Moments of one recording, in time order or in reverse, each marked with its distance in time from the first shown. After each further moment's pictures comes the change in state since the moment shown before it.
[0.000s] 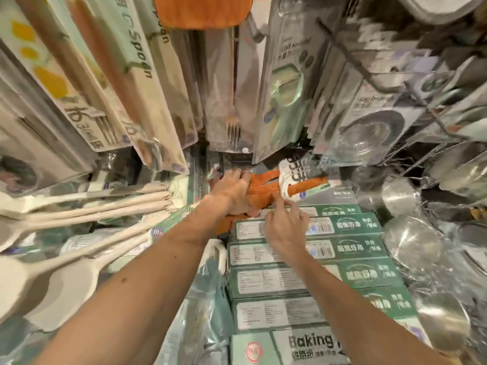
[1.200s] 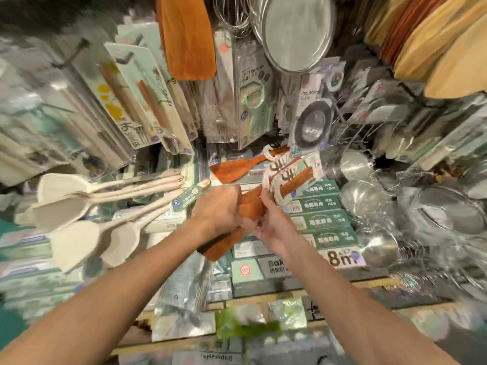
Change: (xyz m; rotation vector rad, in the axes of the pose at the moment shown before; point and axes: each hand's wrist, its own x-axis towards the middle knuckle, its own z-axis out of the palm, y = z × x) left_hand -0.213 0.071 -0.057 -0.012 0.069 -0.033; right_hand -0.126 -0.022 -0.089 1.634 -0.448 0.618
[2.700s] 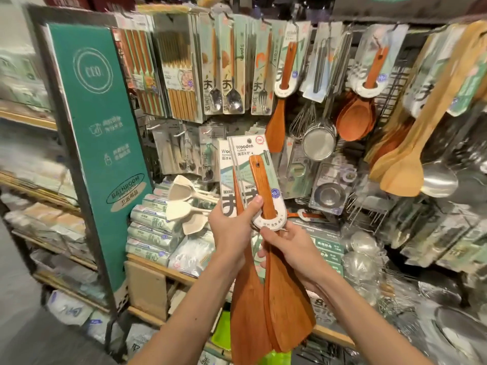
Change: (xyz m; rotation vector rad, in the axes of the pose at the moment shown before) left_hand -0.285 0.147 -0.041 -1.703 1.128 -0.237; right_hand -0.317 -0.012 -0.018 -0.623 -0.618 -0.411
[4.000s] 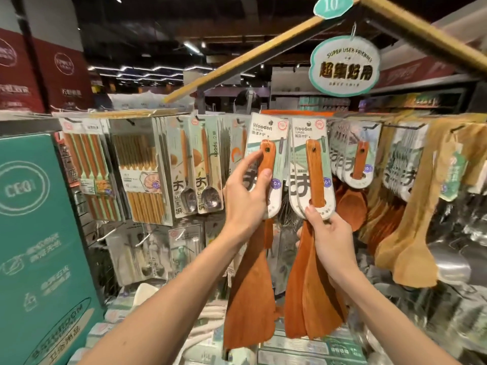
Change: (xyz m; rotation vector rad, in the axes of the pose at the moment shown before) left_hand 0.212 0.129 0.138 0.199 -0.370 0.679; right_hand 0.169 -0.153 -0.022 -0.151 0.575 -0.606
